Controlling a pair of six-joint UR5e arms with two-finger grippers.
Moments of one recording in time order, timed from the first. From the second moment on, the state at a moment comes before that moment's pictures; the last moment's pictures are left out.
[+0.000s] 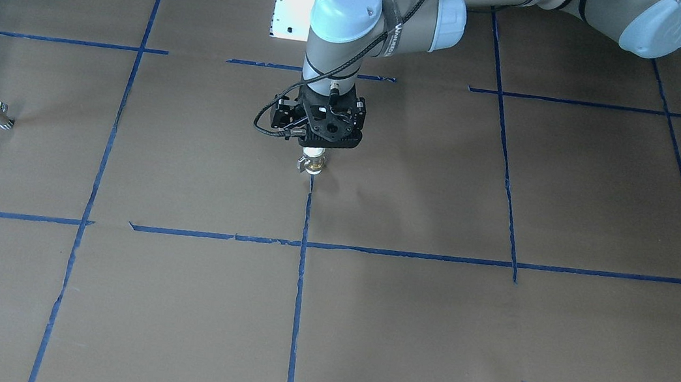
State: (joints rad) left arm -0.55 -2.47 -1.55 -1.52 -1.98 -1.37; right arm 1.38 -1.75 1.82 -1.43 2.40 0.13
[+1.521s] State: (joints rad) left arm -0.64 -2.09 -1.98 -1.50 -1.99 -1.26; right arm 1.01 -1.69 1.72 -1.11 2.29 0.71
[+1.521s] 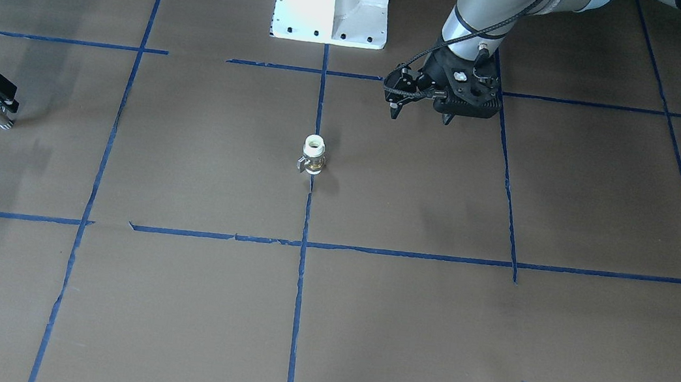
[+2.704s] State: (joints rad) left arm -0.64 -2.09 -1.98 -1.51 -1.99 -1.26; right arm 1.01 -1.70 1.73 -1.11 2.29 0.72
